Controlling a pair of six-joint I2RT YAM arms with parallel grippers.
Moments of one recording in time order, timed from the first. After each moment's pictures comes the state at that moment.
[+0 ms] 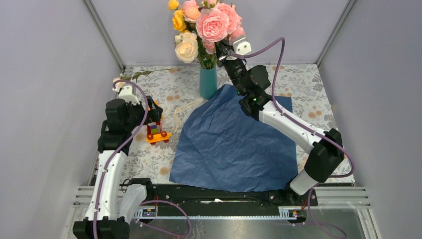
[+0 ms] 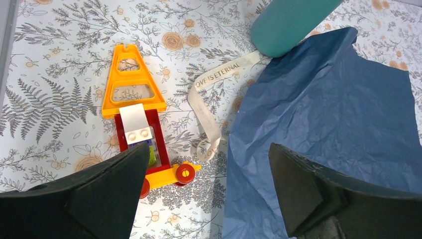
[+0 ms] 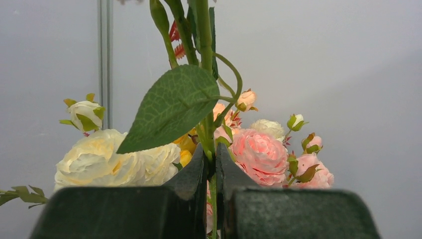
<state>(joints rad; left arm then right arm) 0.04 0.83 0.87 -0.48 0.22 -0.24 0.74 1.61 1.44 0.74 0.16 -0.27</state>
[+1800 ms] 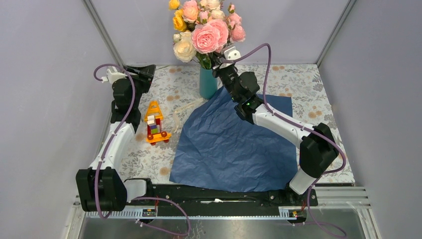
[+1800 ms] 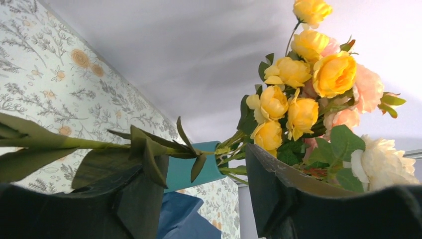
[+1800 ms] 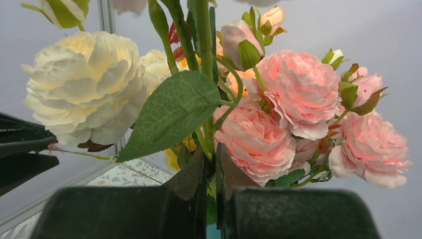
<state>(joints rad) 0.02 1.20 0.90 0.27 0.05 -1.10 0.74 1.67 1.34 0.76 0.18 -0.20</state>
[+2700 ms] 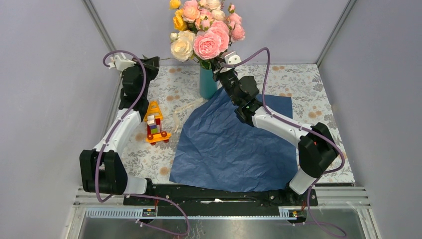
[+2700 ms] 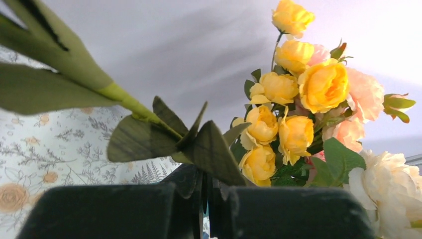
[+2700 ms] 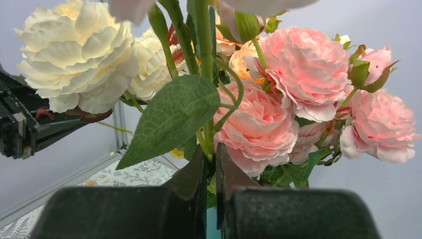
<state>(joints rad) -0.08 1.35 1.04 0.36 -0.09 -0.99 0.74 1.67 1.26 0.82 0.17 -0.19</state>
